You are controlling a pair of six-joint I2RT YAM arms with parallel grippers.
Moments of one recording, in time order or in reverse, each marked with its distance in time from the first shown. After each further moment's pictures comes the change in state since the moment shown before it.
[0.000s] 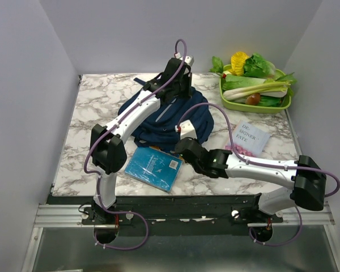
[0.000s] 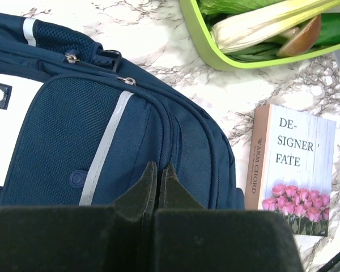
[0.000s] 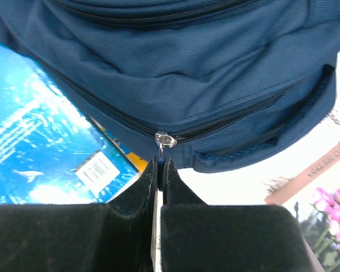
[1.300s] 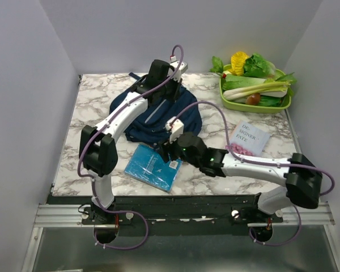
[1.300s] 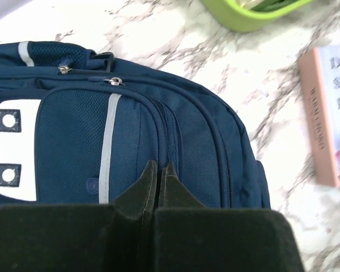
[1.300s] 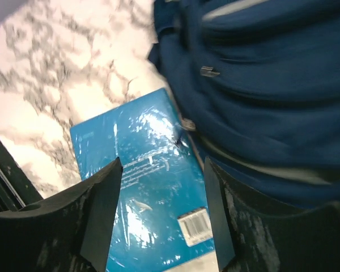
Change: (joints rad) left arm 0.090 -0.062 -0.149 0.086 0.172 0.330; right arm -0.023 0.100 -0.011 0.452 -0.420 -0.142
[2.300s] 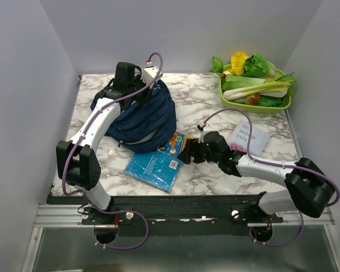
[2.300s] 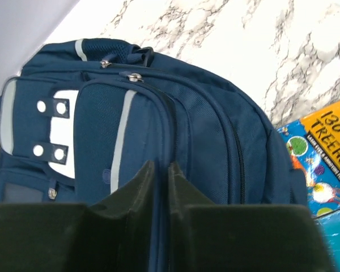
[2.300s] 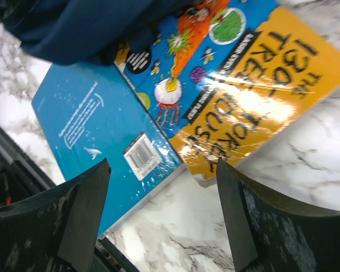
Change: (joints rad) left arm 0.244 -0.279 -0.285 -0.027 0.163 0.444; right arm -0.338 -0.184 -0.370 0.036 -0.314 0.387
